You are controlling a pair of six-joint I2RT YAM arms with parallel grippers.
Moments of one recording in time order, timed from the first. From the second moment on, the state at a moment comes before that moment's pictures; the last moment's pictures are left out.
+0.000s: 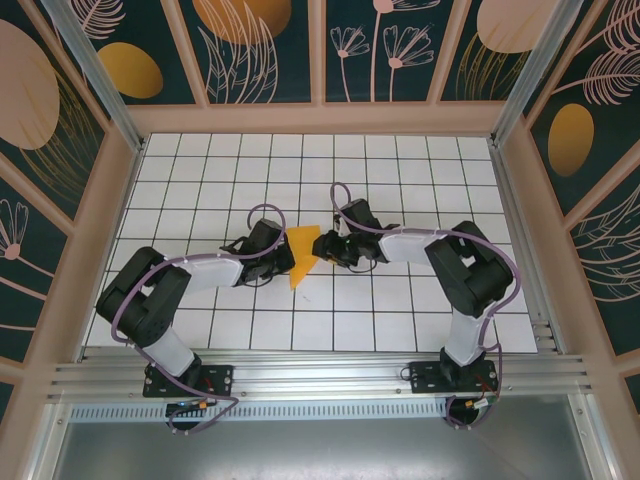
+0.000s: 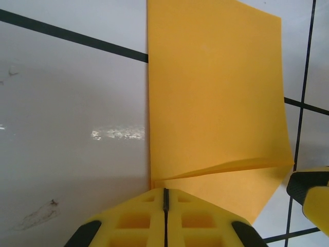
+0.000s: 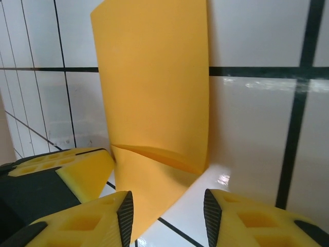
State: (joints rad) left arm -0.60 1.65 0.71 0.01 0.08 -0.87; right arm 0.64 1.84 0.96 -0.02 -0.47 0.84
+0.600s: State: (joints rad) left arm -0.59 1.66 0.71 0.01 0.07 -0.87; right arm 0.64 1.87 0.97 0.00 -0.48 0.90
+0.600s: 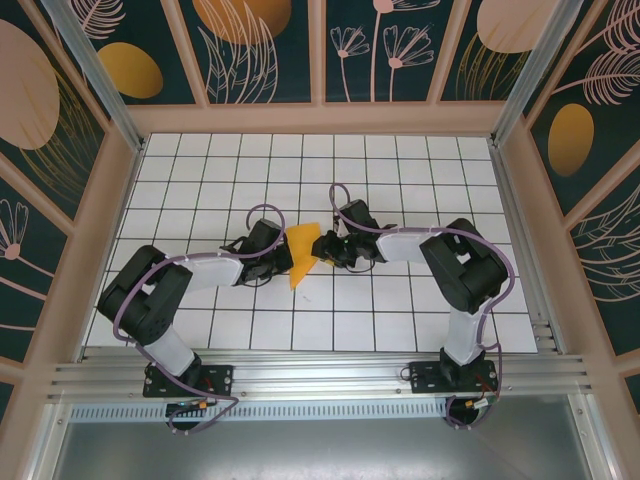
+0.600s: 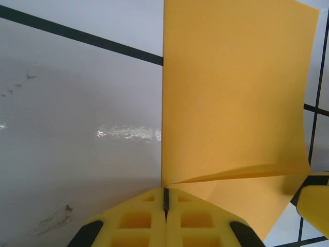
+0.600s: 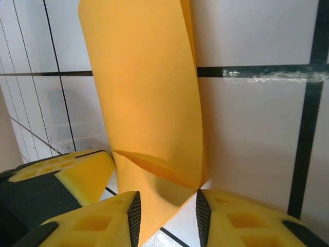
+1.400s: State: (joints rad) left arm -0.59 1.65 0.71 -0.02 0.07 -0.85; right arm 0.64 1.92 0.98 0.10 -0.52 0.95
